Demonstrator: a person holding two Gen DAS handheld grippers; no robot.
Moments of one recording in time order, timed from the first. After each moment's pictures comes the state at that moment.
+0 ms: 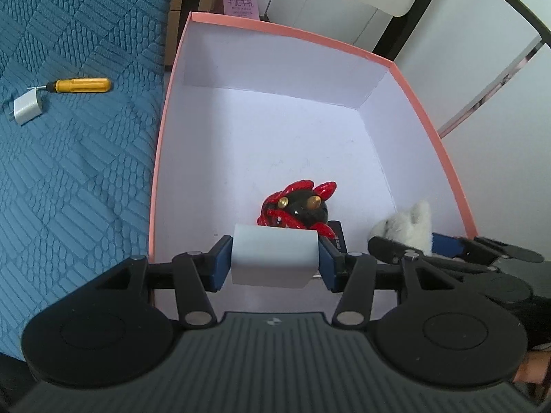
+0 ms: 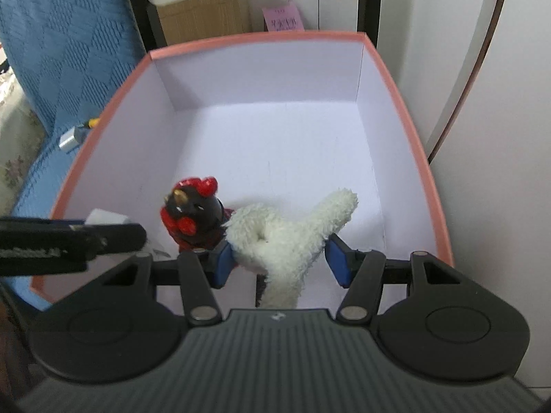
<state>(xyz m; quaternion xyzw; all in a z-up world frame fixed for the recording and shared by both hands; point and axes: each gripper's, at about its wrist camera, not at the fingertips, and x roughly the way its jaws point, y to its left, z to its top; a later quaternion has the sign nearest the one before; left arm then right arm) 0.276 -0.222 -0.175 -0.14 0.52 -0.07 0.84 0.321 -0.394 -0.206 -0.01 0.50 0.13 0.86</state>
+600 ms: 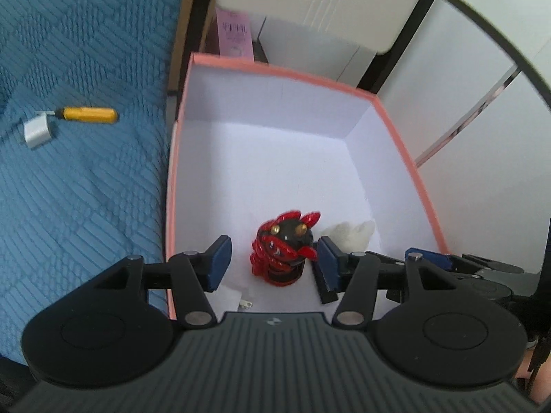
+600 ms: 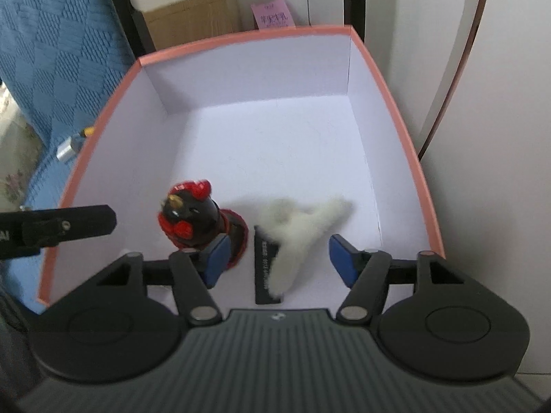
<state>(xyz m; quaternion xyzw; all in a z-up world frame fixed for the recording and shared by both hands) 0.260 -0.208 -0.132 -0.15 0.47 -0.07 0.86 0.323 -0.400 -0.187 0.02 0.50 0.11 0.86</state>
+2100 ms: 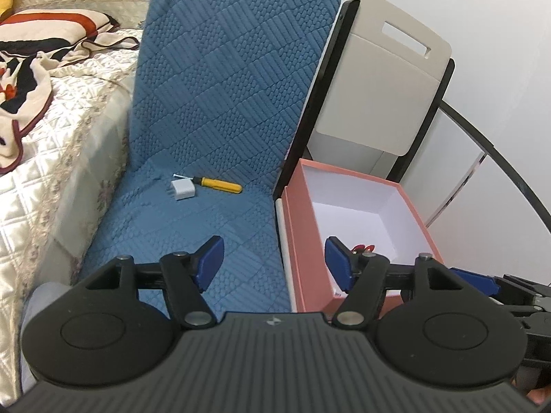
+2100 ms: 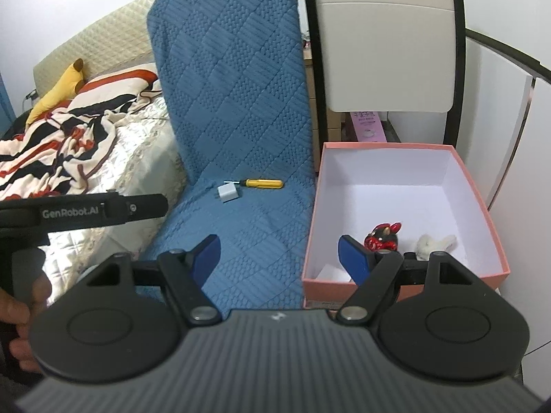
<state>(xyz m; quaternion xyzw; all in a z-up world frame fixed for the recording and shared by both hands) 0.050 -0.049 -0.011 -0.15 0.34 0.00 0.93 0.139 -0.265 -0.040 0.01 0.35 0.21 0.91</state>
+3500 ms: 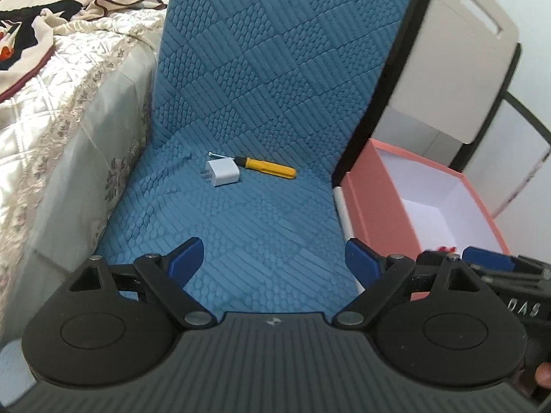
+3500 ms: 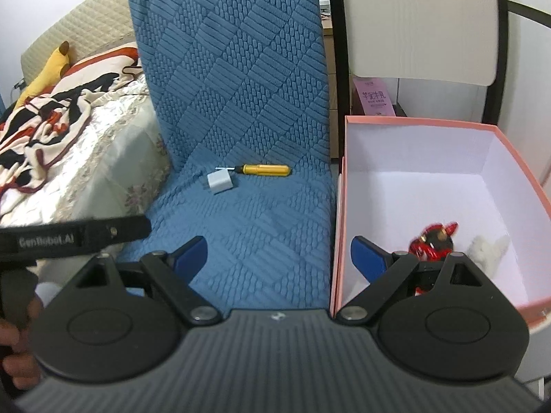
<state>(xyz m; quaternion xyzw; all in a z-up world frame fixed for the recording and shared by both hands) 0.151 0.021 -0.116 -0.16 0.38 0.04 0.91 0.231 -0.200 -0.127 0.01 0.37 0.21 0.91</state>
